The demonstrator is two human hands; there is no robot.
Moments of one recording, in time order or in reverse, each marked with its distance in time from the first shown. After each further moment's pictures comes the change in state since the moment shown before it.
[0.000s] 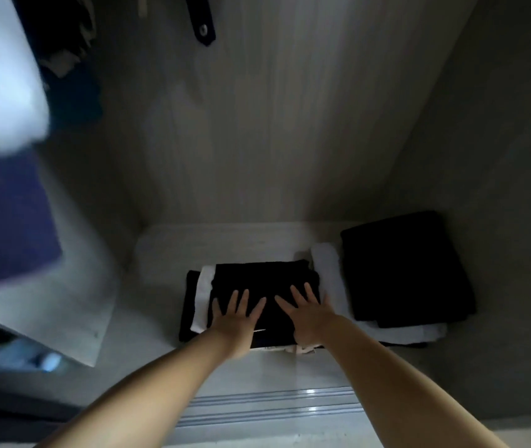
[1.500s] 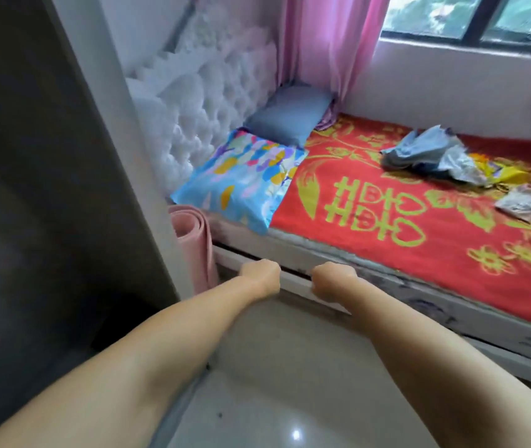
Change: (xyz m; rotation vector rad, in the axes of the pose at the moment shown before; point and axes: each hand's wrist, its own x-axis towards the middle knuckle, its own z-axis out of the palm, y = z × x) left_hand -0.537 0.473 -0.418 0.383 0.151 0.992; right_hand -0.802 0.196 -0.116 0.634 0.068 1.035
